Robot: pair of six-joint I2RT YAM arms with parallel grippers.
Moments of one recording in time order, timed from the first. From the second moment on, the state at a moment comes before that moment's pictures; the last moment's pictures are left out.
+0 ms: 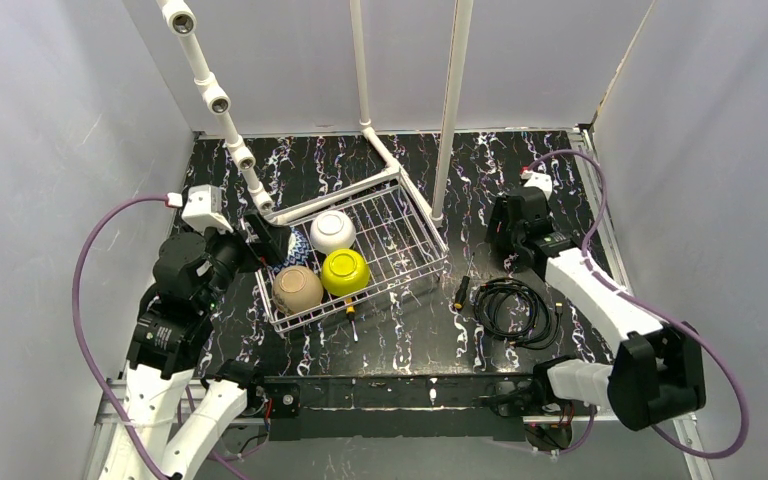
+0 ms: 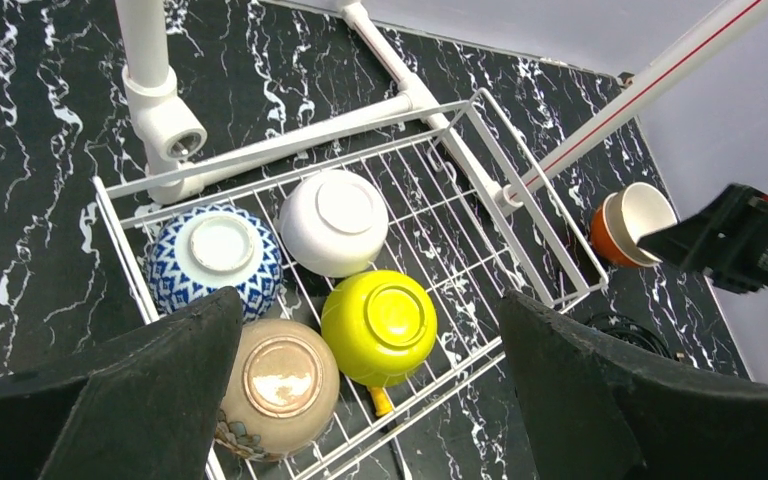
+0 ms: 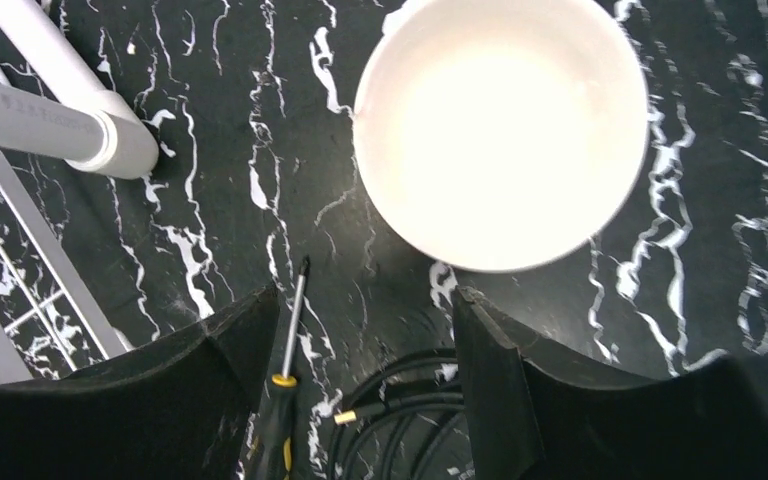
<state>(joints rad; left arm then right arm) -0.28 0.60 1.01 -0.65 -0.04 -0.38 0.36 1.19 0.83 -0.38 0.34 0.40</state>
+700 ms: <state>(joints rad) -0.28 0.57 0.98 -0.69 -0.07 -0.40 0.24 1.51 0.89 -0.14 0.18 0.25</state>
